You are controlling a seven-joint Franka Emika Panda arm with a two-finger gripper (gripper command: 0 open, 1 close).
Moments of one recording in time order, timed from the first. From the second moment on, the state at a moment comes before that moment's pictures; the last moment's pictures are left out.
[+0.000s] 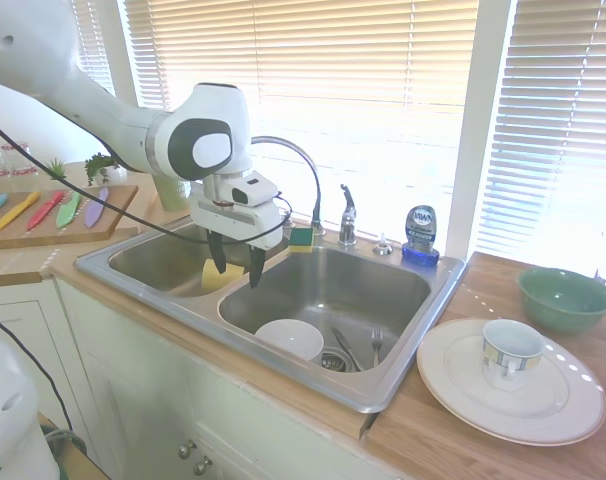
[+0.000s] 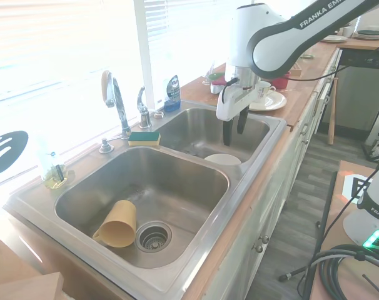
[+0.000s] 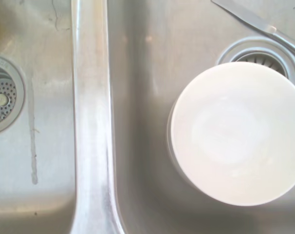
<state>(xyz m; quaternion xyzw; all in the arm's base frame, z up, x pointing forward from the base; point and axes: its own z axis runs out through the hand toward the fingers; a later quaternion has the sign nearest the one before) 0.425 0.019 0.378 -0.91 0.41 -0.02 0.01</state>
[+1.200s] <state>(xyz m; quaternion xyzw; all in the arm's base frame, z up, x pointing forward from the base) 0.458 0.017 0.390 -0.90 0.42 -0.11 0.04</state>
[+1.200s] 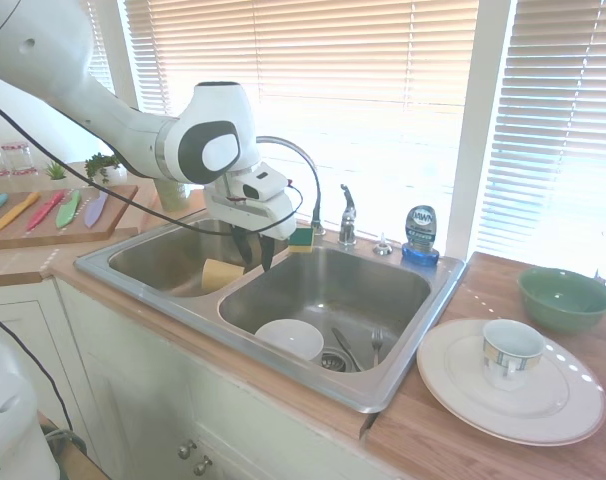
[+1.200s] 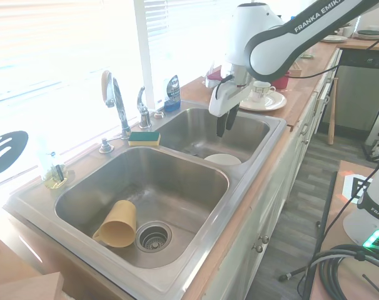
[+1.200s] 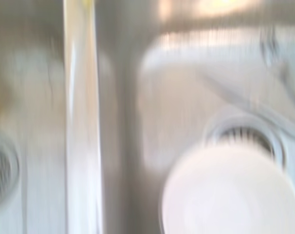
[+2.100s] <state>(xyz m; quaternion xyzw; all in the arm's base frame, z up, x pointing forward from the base) 0.630 0.025 0.453 -0.85 0.45 -0.25 0.09</state>
